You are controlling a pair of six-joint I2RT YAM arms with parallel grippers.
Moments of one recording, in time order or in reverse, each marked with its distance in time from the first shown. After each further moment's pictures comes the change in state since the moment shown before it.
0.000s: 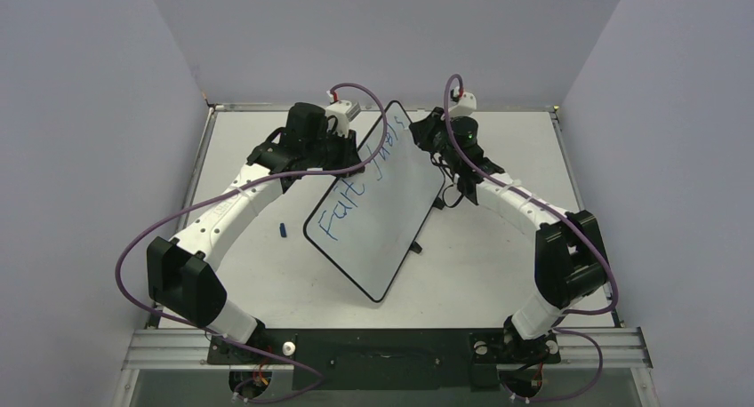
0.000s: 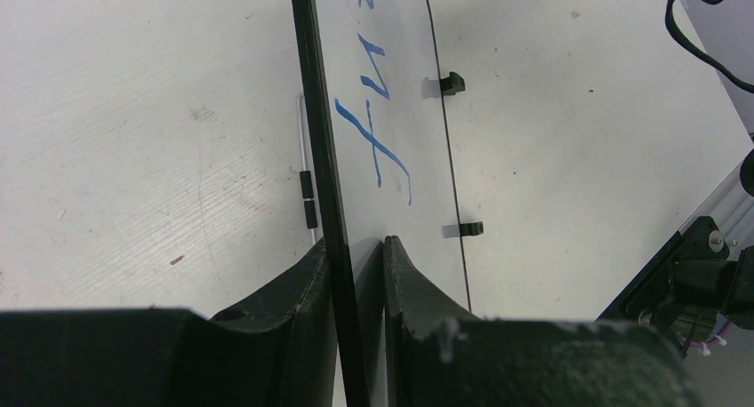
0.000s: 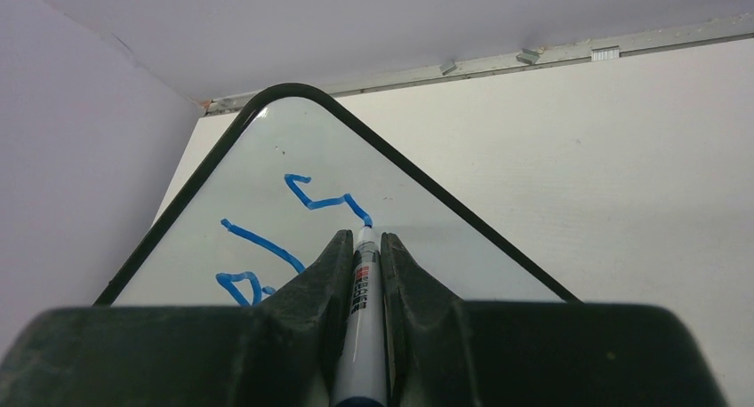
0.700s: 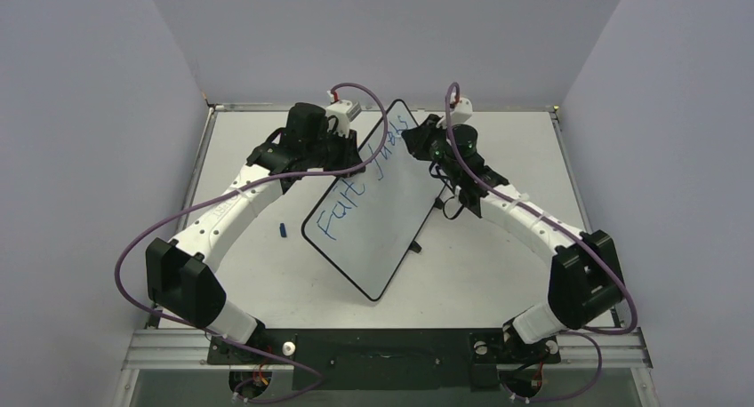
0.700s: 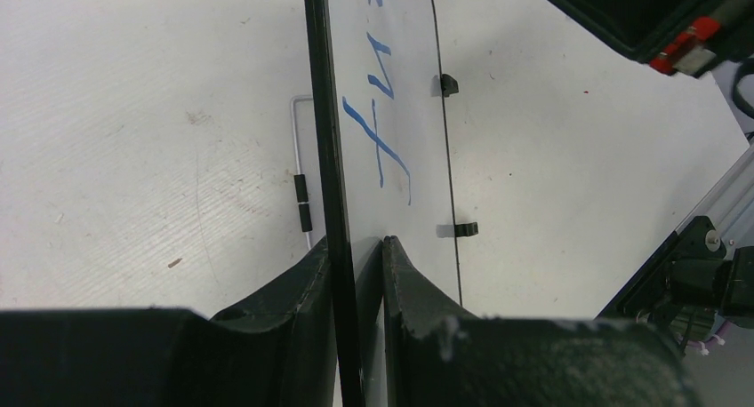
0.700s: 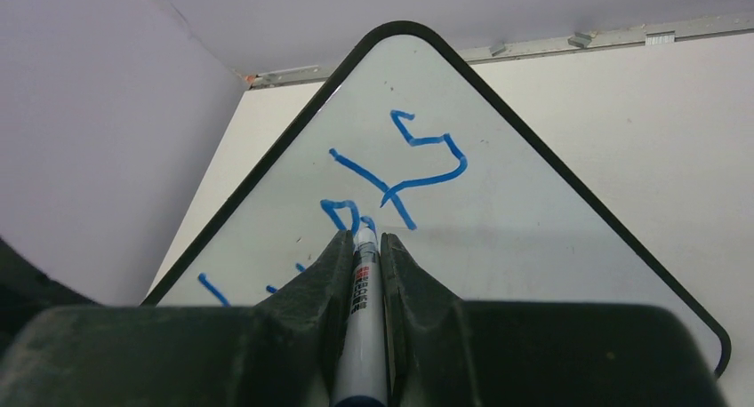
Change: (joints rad) left arm -0.002 -0.006 0.000 0.002 -0.004 -0.005; right arm 0.072 -0.101 -0.037 -0.045 0.013 0.001
